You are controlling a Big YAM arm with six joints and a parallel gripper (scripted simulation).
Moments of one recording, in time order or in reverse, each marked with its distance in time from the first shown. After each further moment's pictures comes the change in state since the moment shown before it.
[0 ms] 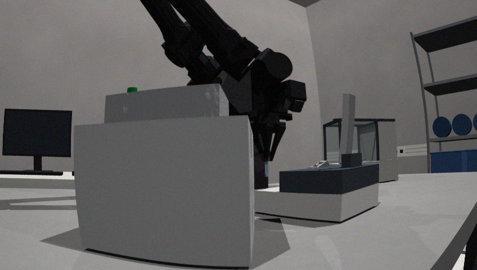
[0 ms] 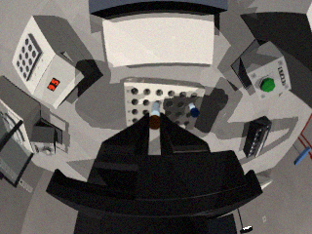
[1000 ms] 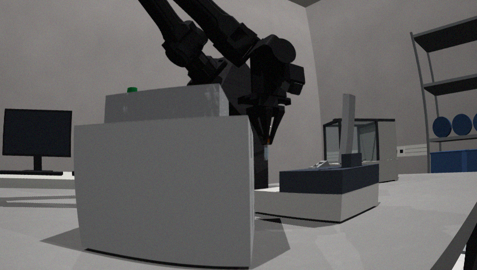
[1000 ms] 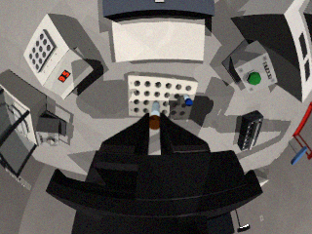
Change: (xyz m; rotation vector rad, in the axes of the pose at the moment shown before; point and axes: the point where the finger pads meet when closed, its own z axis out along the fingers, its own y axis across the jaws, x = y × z) arm 0.000 0.000 -0.035 0.004 -0.002 -0.017
